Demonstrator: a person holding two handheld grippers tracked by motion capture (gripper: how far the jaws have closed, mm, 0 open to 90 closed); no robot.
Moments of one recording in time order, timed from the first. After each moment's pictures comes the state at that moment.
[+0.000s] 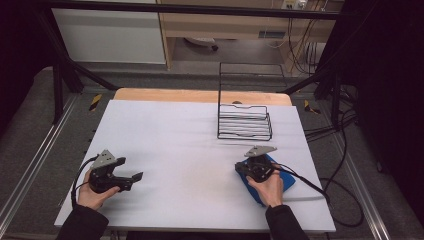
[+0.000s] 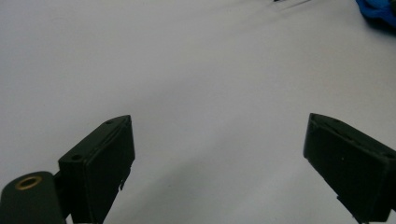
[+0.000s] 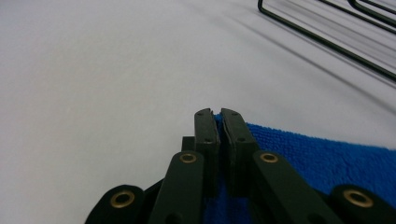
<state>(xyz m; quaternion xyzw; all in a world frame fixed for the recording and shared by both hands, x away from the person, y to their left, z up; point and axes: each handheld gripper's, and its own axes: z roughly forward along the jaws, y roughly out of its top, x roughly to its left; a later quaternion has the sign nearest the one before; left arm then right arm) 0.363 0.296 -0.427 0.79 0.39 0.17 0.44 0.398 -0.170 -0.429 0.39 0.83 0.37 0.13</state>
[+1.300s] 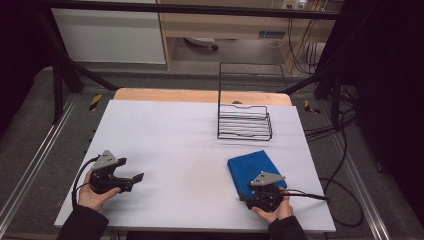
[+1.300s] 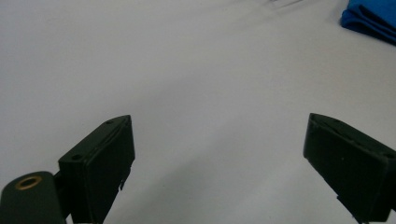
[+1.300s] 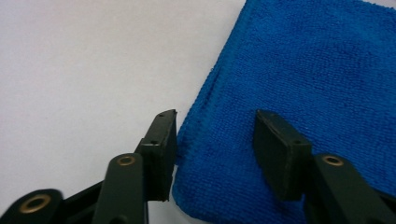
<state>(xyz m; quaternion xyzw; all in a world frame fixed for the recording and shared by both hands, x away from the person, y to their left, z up) 0.361 0.293 -0.425 0.79 0.39 0.17 0.43 0.322 -0.187 -0.448 0.38 0.85 0.35 0.13</state>
